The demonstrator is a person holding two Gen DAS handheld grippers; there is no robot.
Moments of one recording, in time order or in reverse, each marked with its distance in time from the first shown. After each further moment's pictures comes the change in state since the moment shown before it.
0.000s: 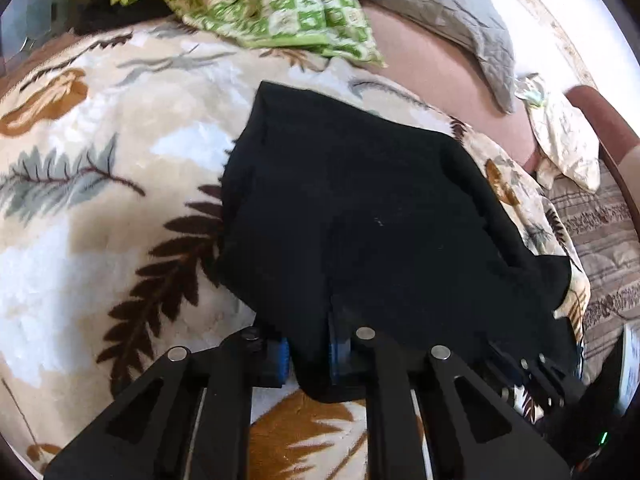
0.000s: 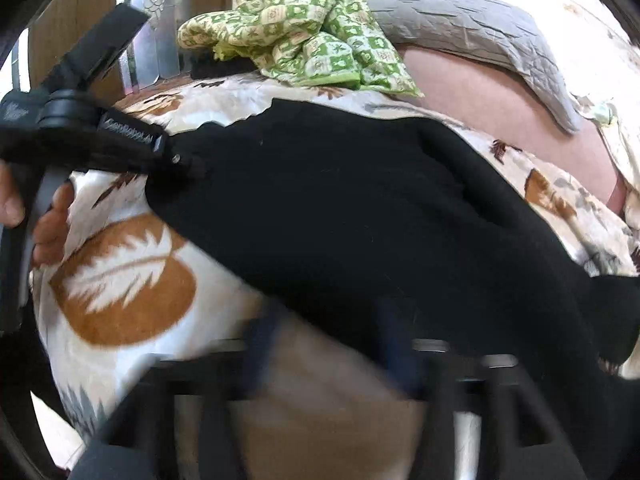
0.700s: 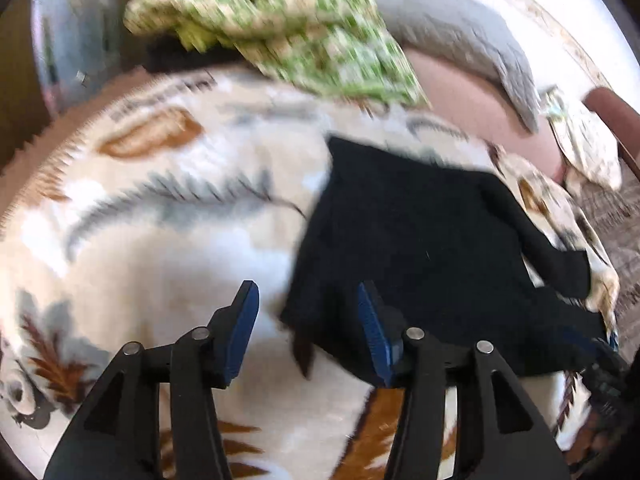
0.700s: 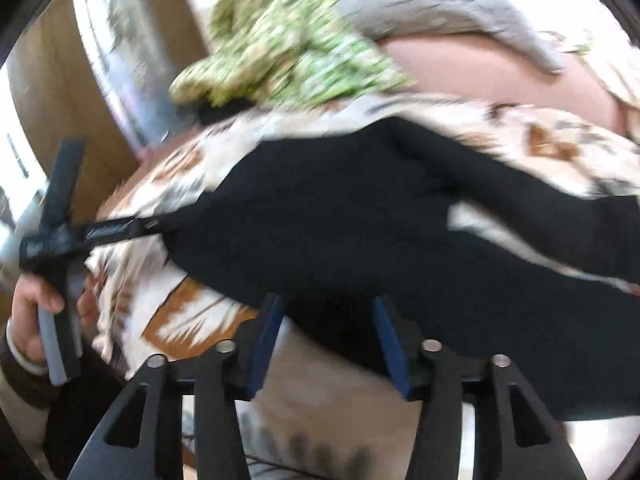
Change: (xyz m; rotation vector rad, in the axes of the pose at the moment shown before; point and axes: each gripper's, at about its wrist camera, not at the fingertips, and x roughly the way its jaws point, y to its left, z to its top) left arm -0.080 0.053 -0.018 0.013 -0.159 0.195; right arm -0.068 -0.026 -0.007 0.296 -0.030 0.150
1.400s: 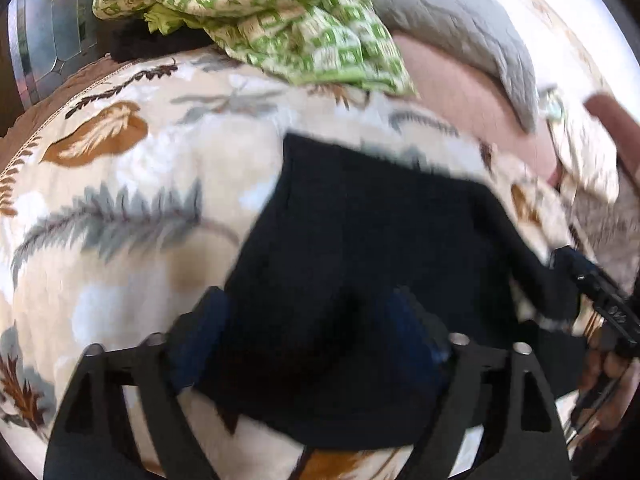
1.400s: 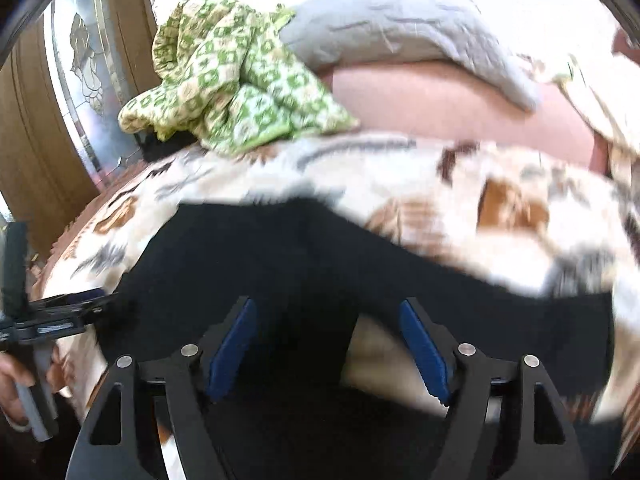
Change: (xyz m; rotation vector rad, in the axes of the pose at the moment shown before) left arm 0.054 -0.031 0.045 -0.039 0.097 -0.083; right arm 0.049 -0.051 0.111 -0.077 -0.014 -0.095
